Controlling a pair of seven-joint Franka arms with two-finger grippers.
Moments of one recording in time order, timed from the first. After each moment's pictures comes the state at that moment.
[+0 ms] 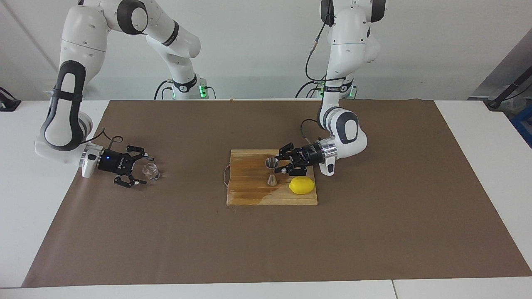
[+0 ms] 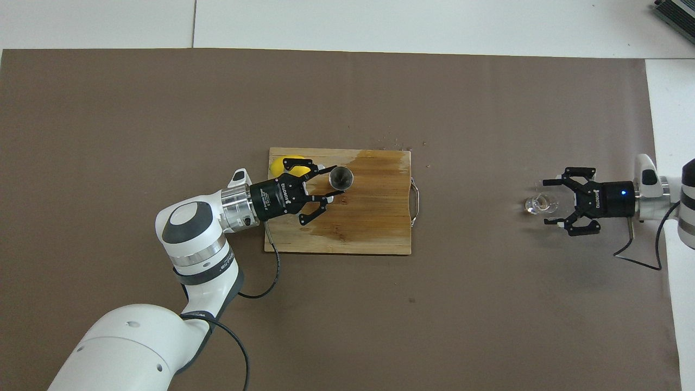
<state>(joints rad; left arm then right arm) -0.86 0.47 0.53 -2.13 -2.18 1.73 -0.52 -0.41 0.51 -0.04 -1.87 0.95 1.69 -2.24</state>
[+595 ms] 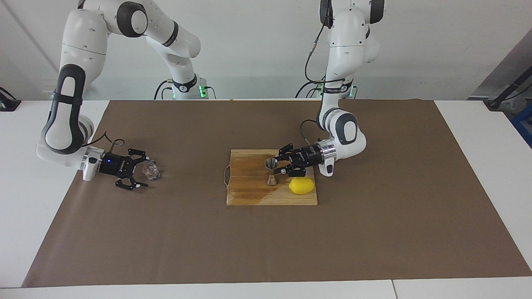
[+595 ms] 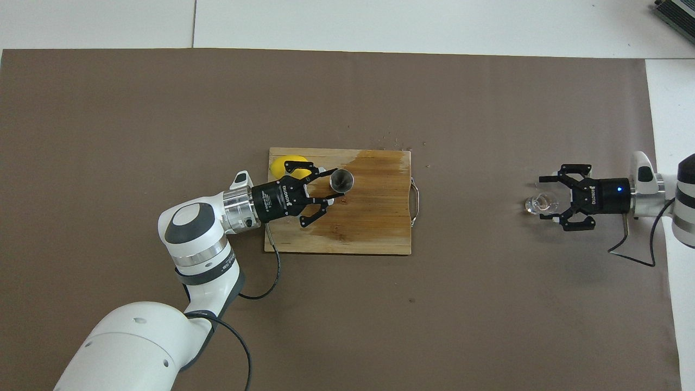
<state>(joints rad) -0.86 0.49 0.53 -2.13 -2.19 1.71 -0.52 -0.41 0.53 -0.03 -1.87 0.98 1.69 -2.24</state>
